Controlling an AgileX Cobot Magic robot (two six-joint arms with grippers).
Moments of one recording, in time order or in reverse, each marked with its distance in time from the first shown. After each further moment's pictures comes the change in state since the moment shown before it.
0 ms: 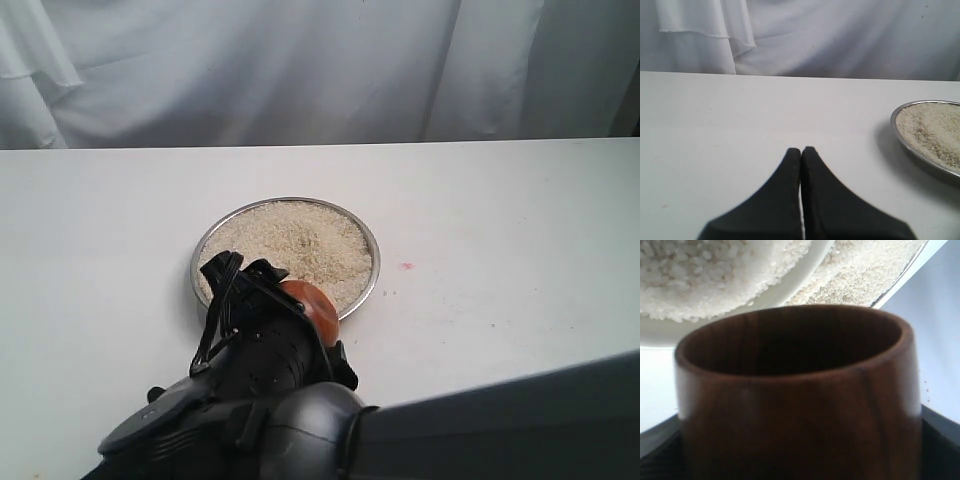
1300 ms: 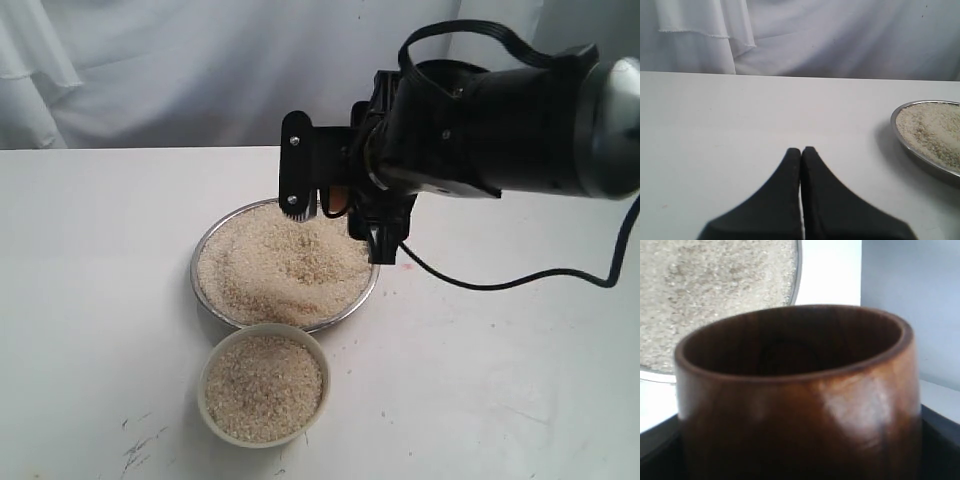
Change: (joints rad) left arm 0.000 0.000 0.000 0.000 0.000 0.000; right arm -0.559 -0.243 0.002 0.274 -0.608 -0.008
